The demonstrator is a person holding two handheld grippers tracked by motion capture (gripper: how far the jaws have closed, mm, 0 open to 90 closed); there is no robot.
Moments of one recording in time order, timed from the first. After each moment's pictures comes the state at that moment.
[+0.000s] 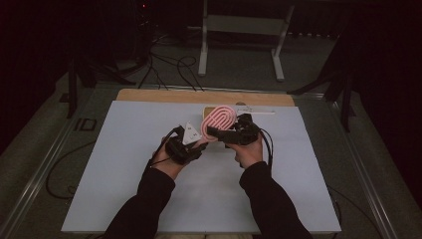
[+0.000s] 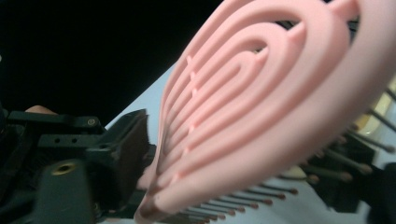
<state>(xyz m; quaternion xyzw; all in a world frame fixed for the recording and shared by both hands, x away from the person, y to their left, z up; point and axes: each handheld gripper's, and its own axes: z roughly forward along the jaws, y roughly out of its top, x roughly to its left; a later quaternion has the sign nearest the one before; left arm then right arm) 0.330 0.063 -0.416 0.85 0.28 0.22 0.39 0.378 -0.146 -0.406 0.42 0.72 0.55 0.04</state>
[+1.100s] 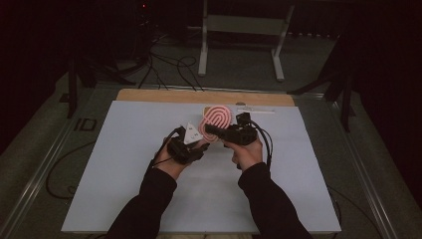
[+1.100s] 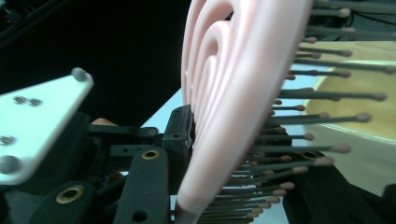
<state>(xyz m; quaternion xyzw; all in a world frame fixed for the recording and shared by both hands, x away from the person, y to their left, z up) 0.334 0.061 -0.423 0.84 0.29 0.21 0.40 0.369 -0.140 -0.394 0.42 0.71 0.57 -0.01</state>
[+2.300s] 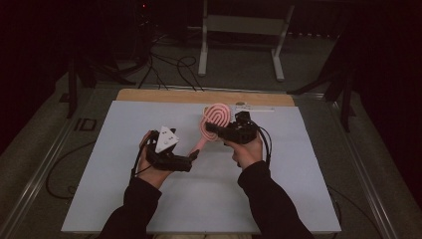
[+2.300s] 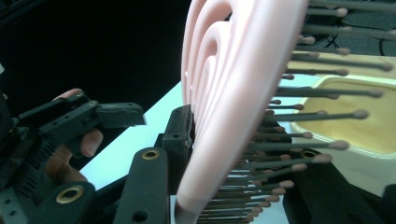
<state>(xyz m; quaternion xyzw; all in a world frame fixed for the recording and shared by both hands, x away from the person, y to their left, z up) 0.301 0.113 -0.410 0.78 0.33 0.24 0.47 0.369 -0.138 -0.388 0.41 0.72 0.56 0.03</state>
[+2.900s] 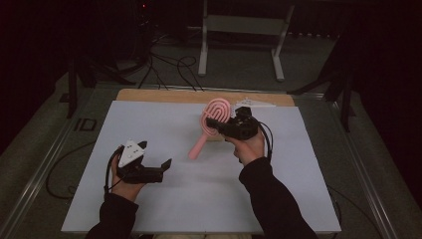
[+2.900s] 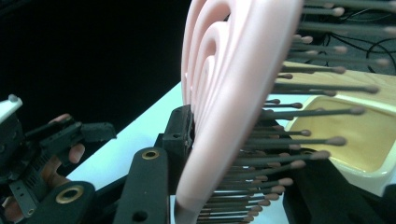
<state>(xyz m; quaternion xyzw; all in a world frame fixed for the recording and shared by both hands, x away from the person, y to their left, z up) 0.274 0.185 -0.443 0.75 0.39 0.24 0.48 0.370 -0.137 -0.370 0.40 0.73 0.56 0.05</state>
